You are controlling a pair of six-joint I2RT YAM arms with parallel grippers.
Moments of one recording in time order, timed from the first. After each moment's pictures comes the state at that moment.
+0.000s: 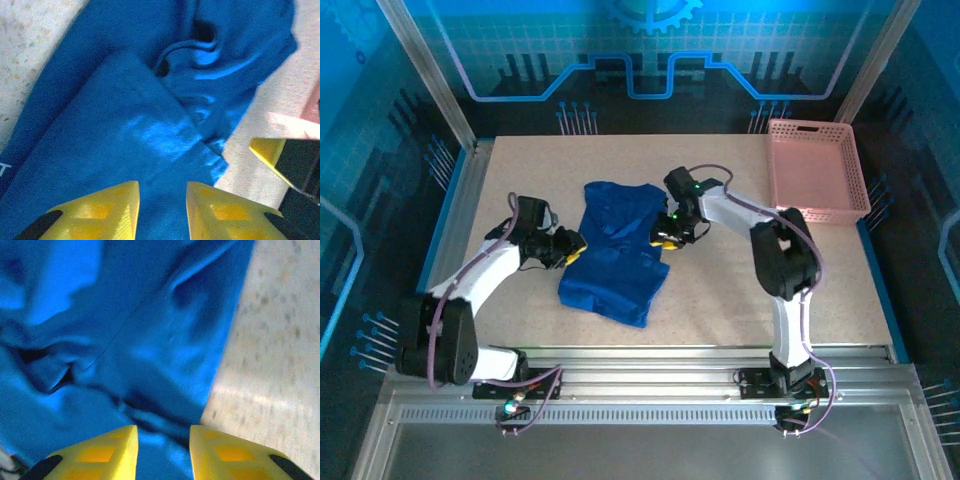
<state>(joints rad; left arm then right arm) -0.11 1.39 0.82 -0.50 0.46 -0.84 0.50 2.08 1.56 -0.81 -0.40 0.60</state>
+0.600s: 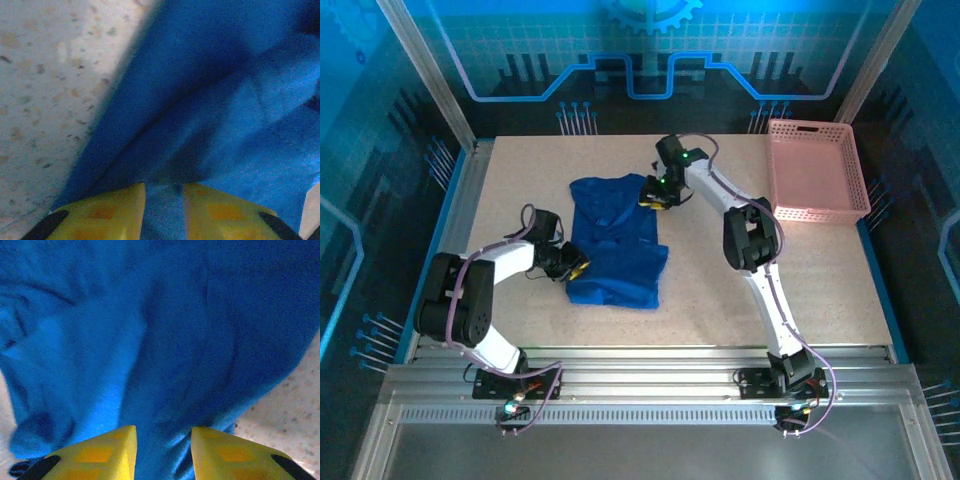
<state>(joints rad) -0.12 1.58 0.74 -0.33 0.42 -0.89 0.42 2.53 2.31 -0.95 -0.40 0.52</state>
